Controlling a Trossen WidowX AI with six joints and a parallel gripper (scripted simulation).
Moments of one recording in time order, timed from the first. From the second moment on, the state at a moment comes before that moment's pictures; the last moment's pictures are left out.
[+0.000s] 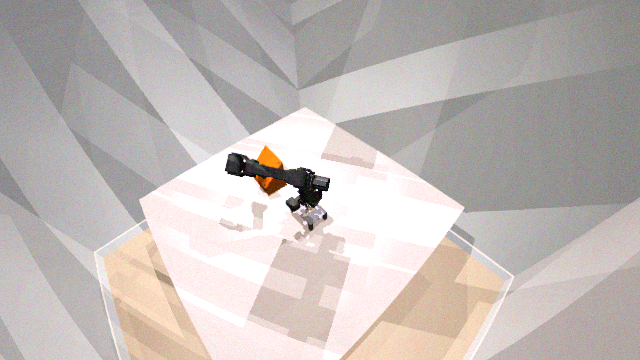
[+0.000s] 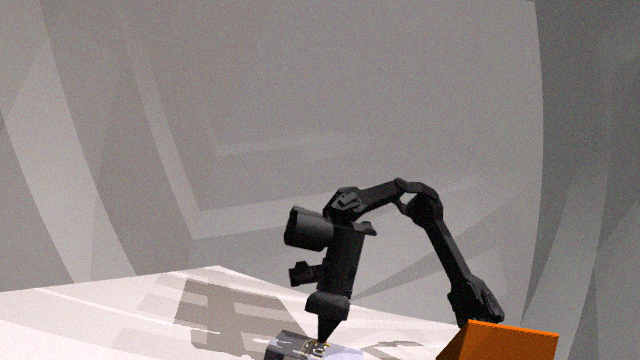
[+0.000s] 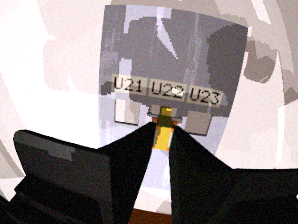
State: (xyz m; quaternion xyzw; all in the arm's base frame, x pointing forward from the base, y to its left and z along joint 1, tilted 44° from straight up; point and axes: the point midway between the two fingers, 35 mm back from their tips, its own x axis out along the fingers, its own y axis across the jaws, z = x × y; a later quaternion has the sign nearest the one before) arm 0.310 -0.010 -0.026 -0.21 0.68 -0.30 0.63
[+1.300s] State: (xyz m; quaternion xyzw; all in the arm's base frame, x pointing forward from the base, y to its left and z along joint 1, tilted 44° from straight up) arm 0.311 -0.008 -0.027 -0.21 0.68 -0.30 0.63
